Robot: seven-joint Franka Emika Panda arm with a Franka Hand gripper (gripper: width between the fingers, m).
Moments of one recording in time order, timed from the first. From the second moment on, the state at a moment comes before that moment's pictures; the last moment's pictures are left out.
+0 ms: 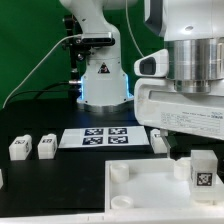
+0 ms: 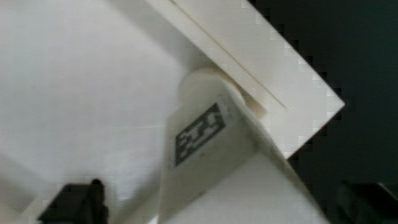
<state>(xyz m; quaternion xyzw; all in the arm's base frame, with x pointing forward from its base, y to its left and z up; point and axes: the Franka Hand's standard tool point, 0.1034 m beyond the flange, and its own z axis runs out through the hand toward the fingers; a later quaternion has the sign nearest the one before) 0.631 0.115 0.083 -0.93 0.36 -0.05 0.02</state>
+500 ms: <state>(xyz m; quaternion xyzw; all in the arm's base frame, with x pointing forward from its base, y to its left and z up) 0.639 0.118 0.080 -0.99 0.11 -0.05 -0.01</state>
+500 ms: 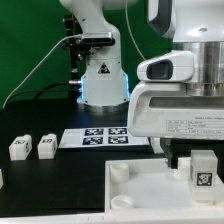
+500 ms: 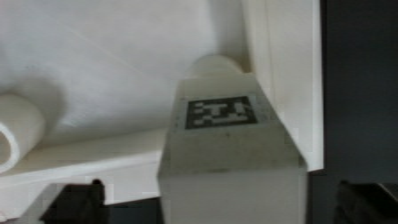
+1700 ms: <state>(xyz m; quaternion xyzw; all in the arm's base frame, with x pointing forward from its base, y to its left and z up) 0.633 0.108 0.076 -0.69 0.73 0.01 0.02</state>
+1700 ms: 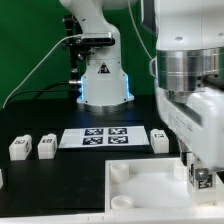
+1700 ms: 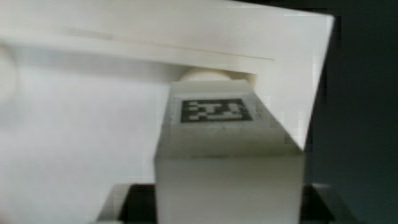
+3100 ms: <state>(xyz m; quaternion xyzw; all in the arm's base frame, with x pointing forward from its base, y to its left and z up) 0.636 0.115 0.075 -0.98 0.20 -0.03 0.01</state>
